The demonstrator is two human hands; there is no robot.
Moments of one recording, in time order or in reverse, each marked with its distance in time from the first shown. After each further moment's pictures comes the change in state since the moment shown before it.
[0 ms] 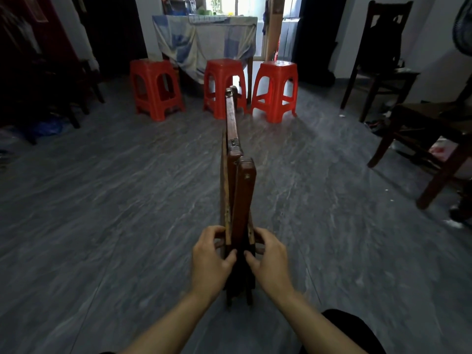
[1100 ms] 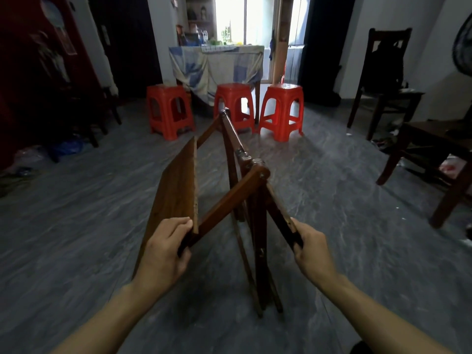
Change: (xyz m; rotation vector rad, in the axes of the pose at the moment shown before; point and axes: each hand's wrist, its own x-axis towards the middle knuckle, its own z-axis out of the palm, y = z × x) left_hand 0.031 0.008 -0.124 0.544 -0.056 0.466; right_hand 0.048 0.011 -0.076 -0.241 0.060 -0.273
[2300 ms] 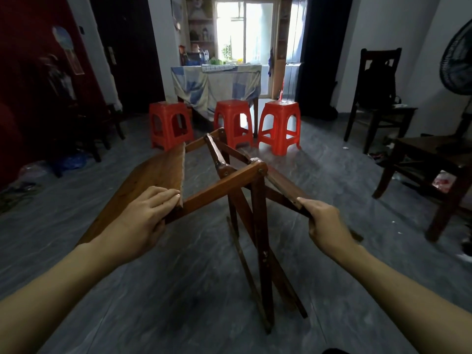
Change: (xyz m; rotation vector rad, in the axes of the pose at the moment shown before) left_hand 0.080 0.005 -0.094 0.240 -0.132 0.298; right_hand 0.071 0.003 -0.084 -0.241 0.033 -0.184
